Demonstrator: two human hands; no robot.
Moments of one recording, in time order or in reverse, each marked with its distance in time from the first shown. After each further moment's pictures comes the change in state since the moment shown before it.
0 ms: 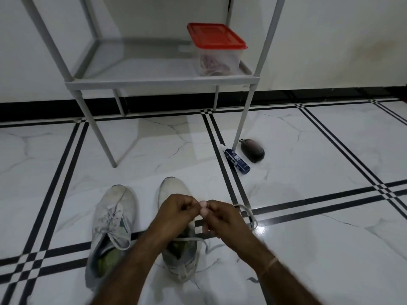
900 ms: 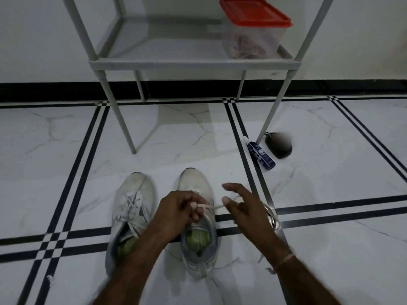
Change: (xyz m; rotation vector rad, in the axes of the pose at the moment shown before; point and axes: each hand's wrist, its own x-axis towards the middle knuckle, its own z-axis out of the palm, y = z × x) left_hand 0.002 -0.046 -0.032 0.015 0.168 -0.096; right_hand 0.029 0.031 0.008 -0.085 0.175 -0.018
